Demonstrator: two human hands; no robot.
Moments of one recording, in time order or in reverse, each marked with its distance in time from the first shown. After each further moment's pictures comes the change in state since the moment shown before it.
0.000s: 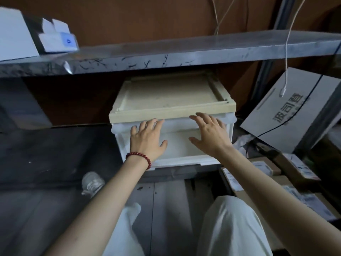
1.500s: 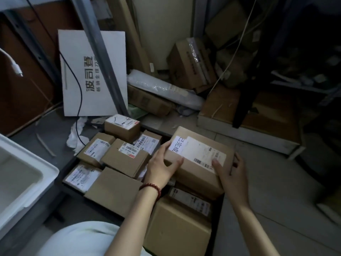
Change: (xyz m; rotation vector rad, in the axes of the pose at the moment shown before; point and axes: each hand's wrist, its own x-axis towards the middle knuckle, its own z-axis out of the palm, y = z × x) left_hand -0.136 0.414 0.095 -1.086 -0.817 0.611; right_hand -0.441 0.172 -0.012 0.542 0.849 1.640
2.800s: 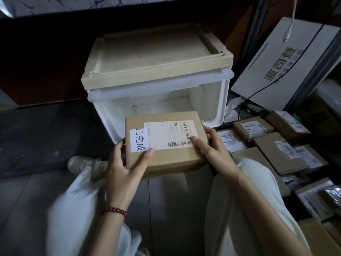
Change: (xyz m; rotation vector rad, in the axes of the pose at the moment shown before) left_hand -0.349 -0.096 -0.227 -0.163 1.239 -0.493; right_hand -0.270 -0.128 0.234 0.049 -1.388 -0.400
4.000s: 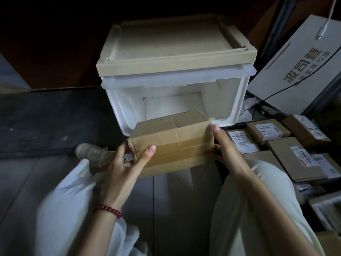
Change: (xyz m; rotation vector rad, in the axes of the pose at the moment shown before) left_hand -0.001 -0.013 -0.021 -0.081 -0.113 -0.089; right_hand 0.004 0.005 0.008 -0.006 -0.052 0.116
